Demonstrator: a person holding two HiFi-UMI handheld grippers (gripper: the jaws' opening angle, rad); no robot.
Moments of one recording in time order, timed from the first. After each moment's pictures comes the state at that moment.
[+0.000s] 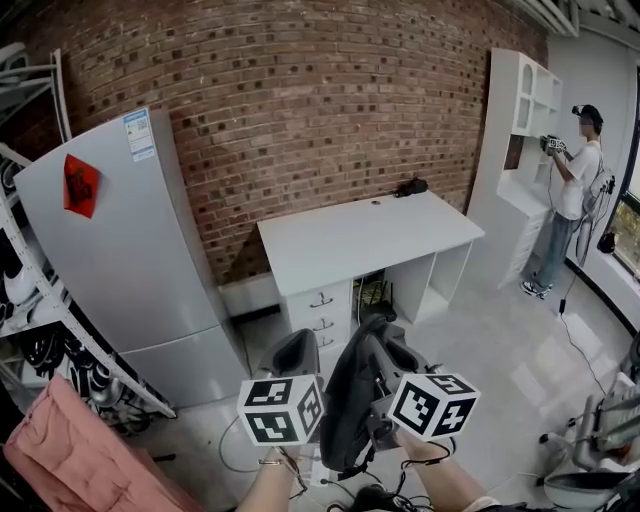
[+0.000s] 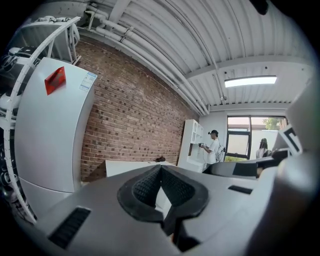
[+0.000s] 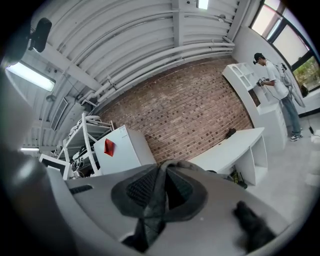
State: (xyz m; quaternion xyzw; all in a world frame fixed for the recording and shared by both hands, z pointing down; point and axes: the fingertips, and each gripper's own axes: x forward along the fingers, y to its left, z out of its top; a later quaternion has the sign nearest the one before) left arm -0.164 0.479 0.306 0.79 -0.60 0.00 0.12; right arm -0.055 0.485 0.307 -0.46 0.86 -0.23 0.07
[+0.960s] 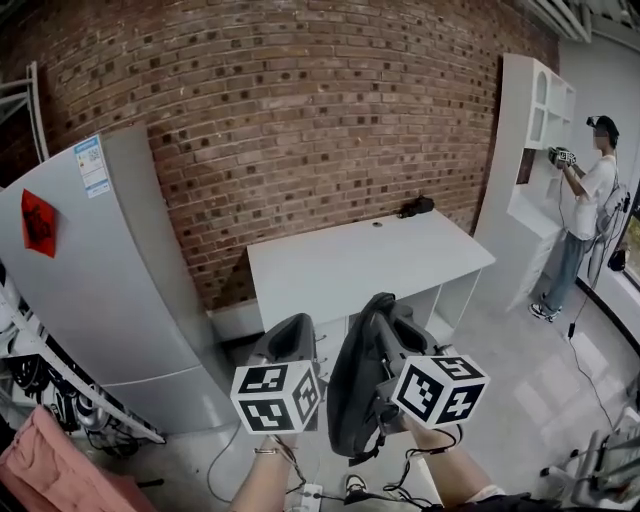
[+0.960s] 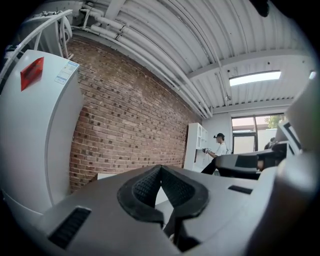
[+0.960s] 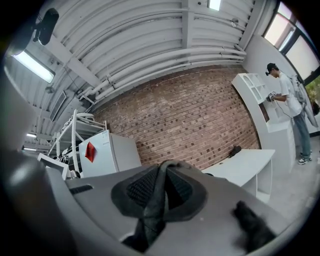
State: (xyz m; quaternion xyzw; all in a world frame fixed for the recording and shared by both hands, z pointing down) left arm -0.137 0.286 0.275 0.79 -0.60 -0.02 0.09; right arm -0.015 0.287 0.263 -0.47 0.87 -0.16 0.07
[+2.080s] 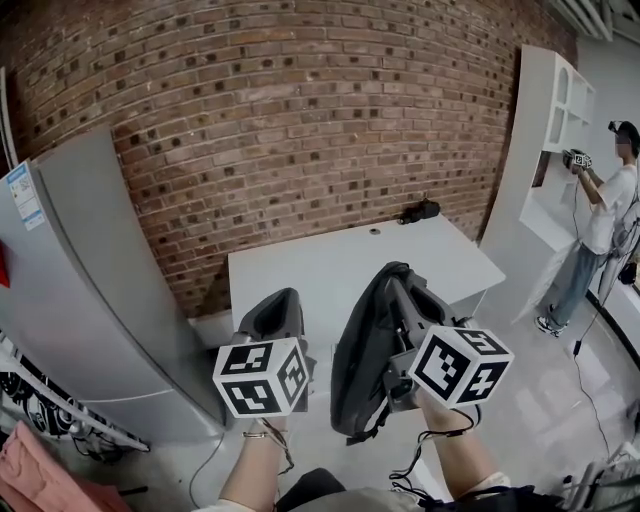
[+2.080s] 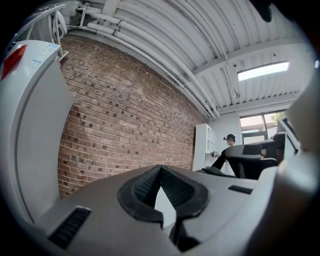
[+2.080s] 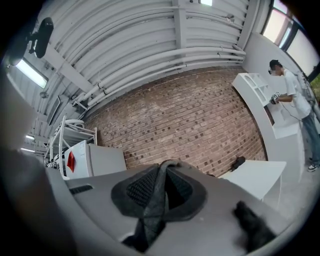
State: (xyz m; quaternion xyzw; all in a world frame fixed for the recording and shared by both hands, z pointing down) left arm -0.108 0.090 0.260 0.77 -0.63 -0.04 0.07; right arm 0.050 0.086 0.228 -0.47 0.87 -0.14 0.10
